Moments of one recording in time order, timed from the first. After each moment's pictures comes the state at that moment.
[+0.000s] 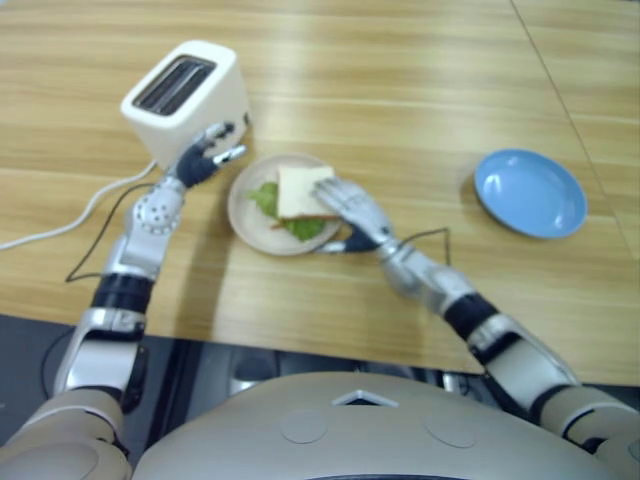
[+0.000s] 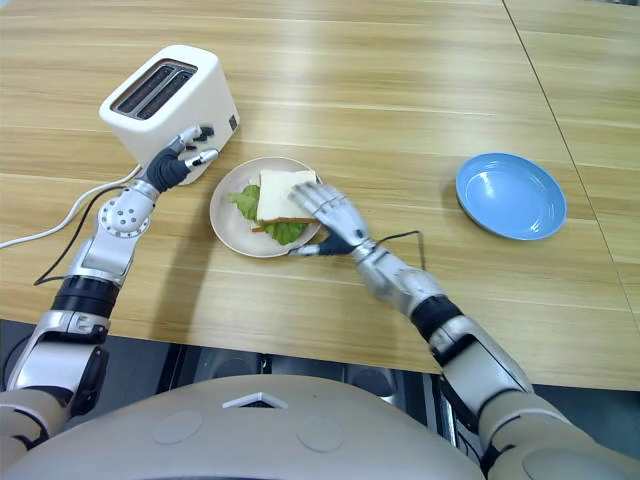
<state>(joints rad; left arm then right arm) -0.28 0.51 -0.08 0.37 0.26 -0.25 -0.20 -0.24 -0.42 0.41 0.47 -0.71 -0.58 -0.69</state>
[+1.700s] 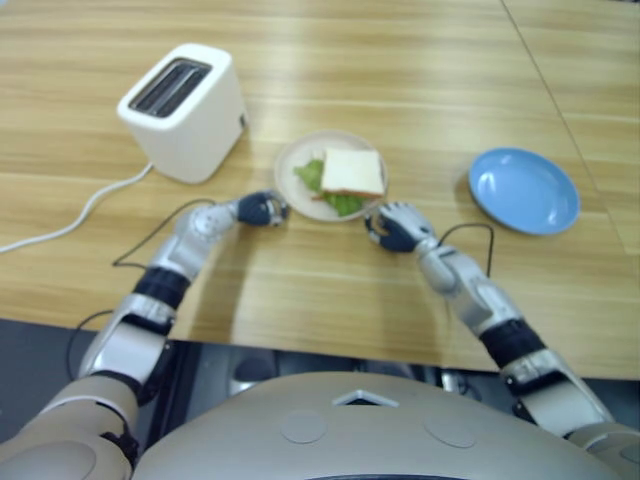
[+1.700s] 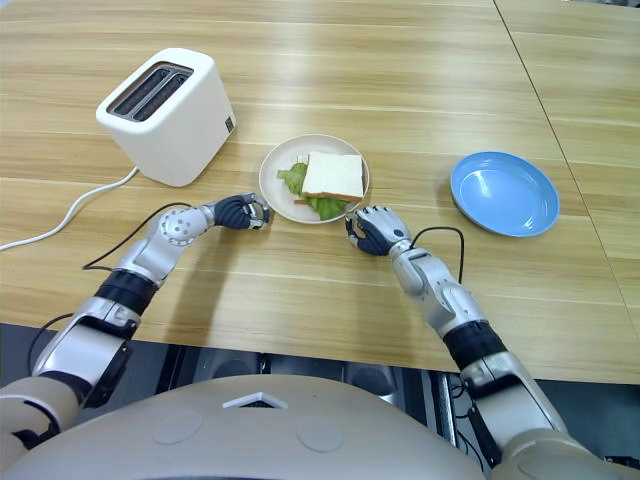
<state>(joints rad) -0.43 0.37 -0.37 0.58 0.39 -0.19 -0.49 -0.19 -0.46 0.39 0.43 -0.79 -0.28 -0.11</state>
